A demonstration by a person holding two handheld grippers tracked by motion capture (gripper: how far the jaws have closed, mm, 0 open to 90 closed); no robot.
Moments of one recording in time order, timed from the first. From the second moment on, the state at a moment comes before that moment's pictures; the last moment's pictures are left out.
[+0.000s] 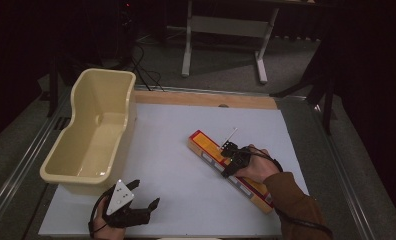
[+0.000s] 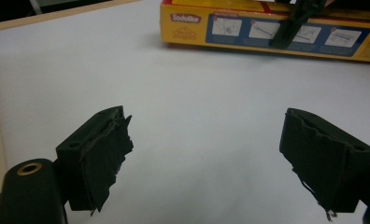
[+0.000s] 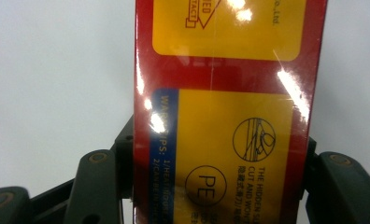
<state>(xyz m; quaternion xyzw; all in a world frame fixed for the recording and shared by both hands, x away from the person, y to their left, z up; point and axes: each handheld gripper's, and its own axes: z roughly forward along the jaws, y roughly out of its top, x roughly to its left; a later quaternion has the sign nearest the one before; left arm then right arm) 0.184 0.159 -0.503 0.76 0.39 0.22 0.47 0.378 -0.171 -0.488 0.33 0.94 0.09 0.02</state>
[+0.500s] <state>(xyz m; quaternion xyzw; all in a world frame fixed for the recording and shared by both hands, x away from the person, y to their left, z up) 0.184 0.160 -0.502 0.76 0.39 0.22 0.47 0.389 -0.142 -0.456 0.36 0.92 0.13 0.04</state>
